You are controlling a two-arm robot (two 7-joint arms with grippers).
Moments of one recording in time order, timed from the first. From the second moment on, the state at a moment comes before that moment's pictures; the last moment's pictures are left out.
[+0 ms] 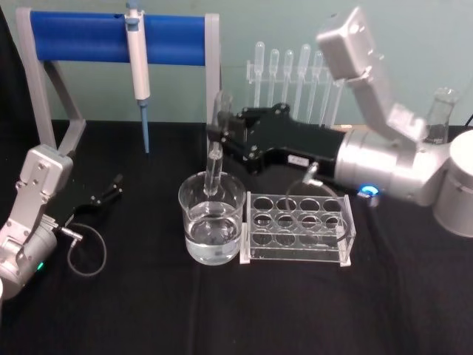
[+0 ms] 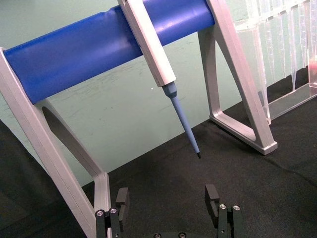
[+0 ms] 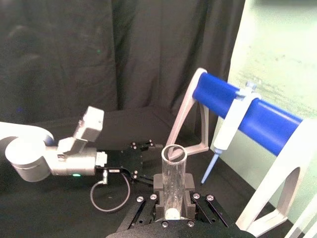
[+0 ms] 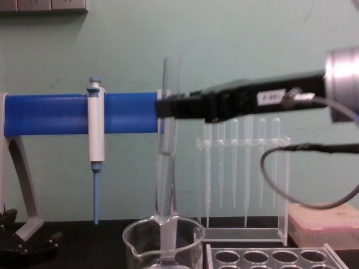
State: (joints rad) left arm -0.20 0.60 0.45 -1.41 -0.25 -0.12 0.03; right arm 0.49 0.52 -0.55 -1.79 0.50 0.36 0.51
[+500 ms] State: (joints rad) left arm -0.20 0.60 0.45 -1.41 -0.25 -0.12 0.03; right arm 0.33 0.75 -0.39 -1.99 0.63 0.37 0.46
